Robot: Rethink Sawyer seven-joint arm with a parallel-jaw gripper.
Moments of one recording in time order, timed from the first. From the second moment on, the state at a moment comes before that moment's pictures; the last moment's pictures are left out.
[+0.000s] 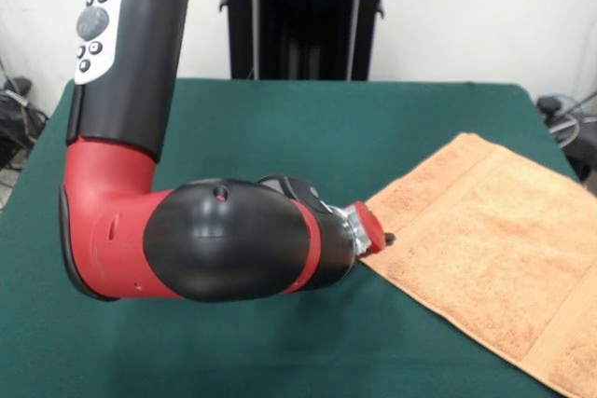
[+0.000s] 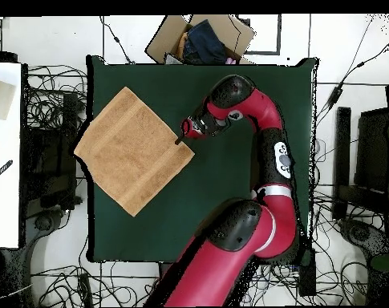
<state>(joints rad) -0.51 0.13 0.67 0.62 -0.26 1.72 1.28</state>
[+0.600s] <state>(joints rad) -0.50 0.14 0.67 0.53 -0.31 1.78 1.22</state>
